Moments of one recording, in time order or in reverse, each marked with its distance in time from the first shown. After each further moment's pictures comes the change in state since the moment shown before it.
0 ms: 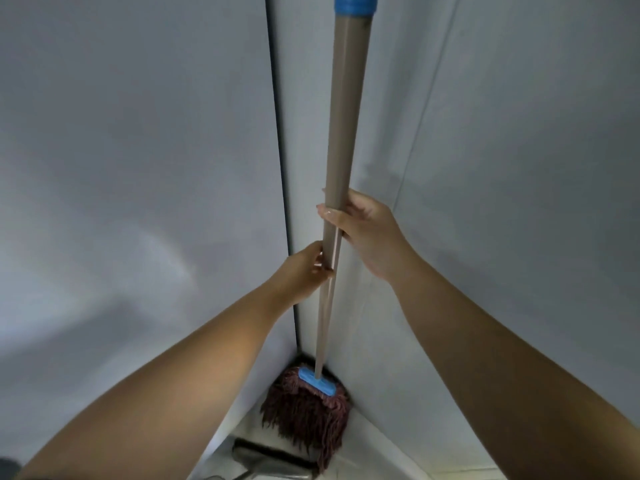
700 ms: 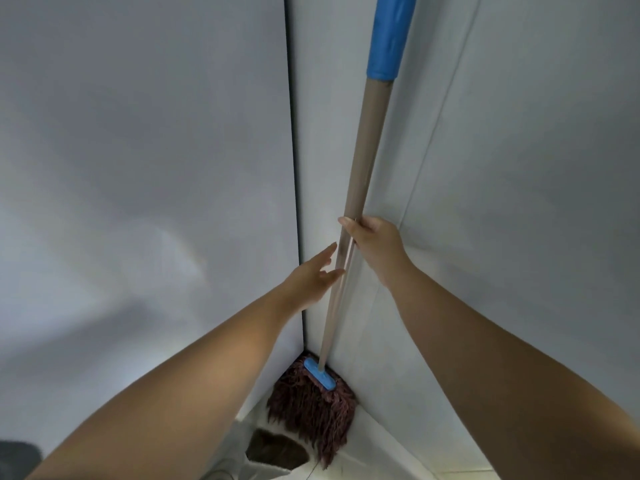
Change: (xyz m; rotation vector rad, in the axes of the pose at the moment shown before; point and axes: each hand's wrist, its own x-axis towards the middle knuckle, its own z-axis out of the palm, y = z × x) left_hand -0.008 -0.014 0.005 -0.089 -0.076 -0.136; right_hand 0.010 0.045 -0.003 -0.408 0.257 0.174
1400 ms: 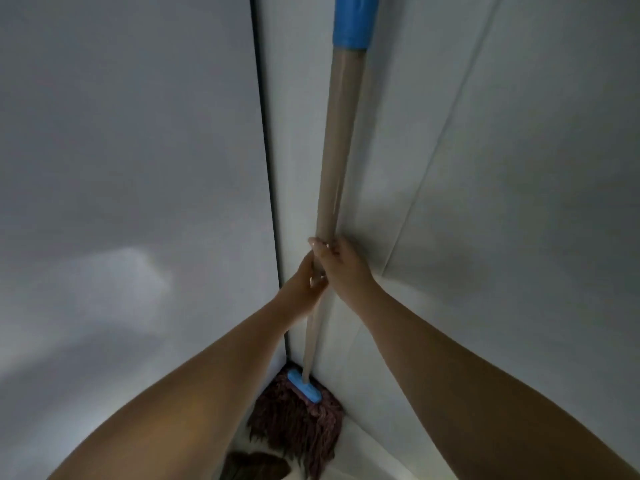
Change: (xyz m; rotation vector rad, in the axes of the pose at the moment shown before) left_hand 0.066 -0.025 0.017 -0.077 0.053 0.159; right_hand 0.030 0.040 0.037 0.009 -0.096 0.002
